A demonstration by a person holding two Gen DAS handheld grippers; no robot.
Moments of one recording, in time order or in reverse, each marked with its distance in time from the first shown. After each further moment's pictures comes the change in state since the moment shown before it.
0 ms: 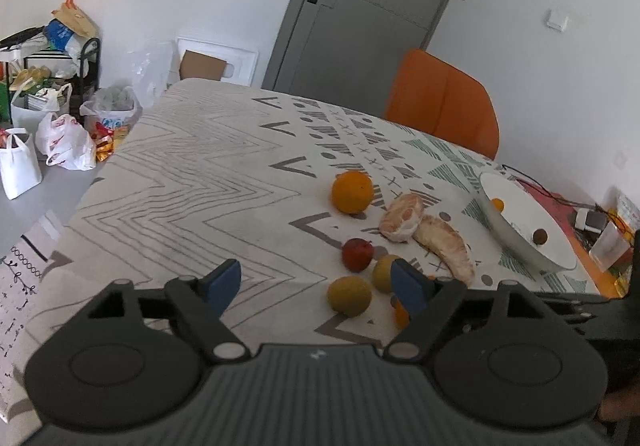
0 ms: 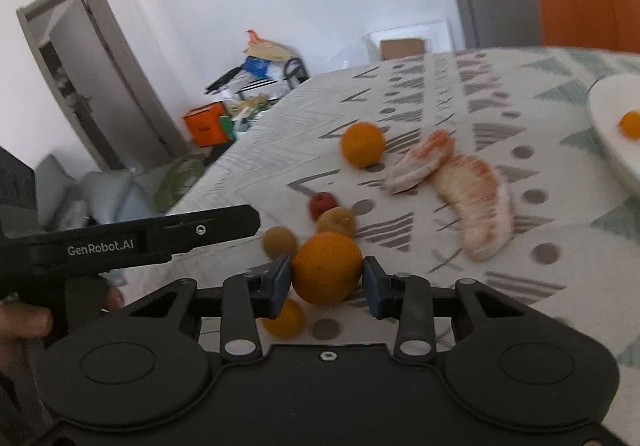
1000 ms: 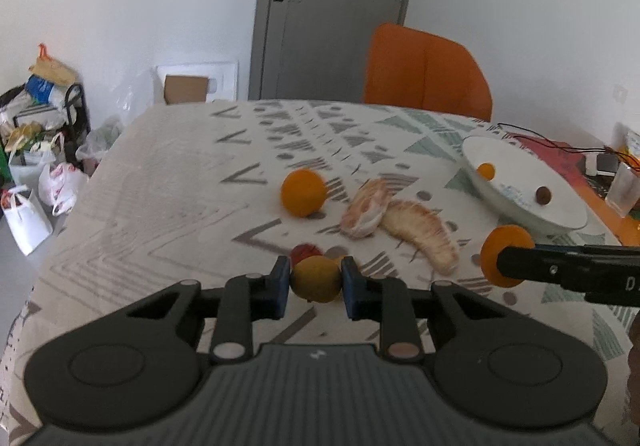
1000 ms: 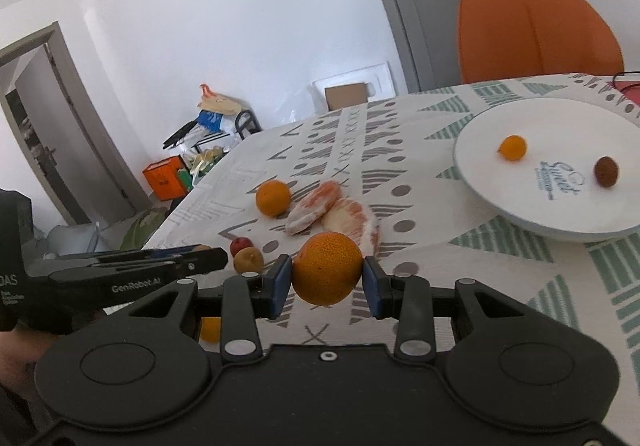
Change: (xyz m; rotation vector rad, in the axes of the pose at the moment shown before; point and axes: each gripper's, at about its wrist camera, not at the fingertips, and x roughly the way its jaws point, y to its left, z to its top) left arm 0.012 -0.058 0.003 0.195 0.010 0.060; right arm -0.065 -0.050 -0.005 0.097 -0.146 -0.095
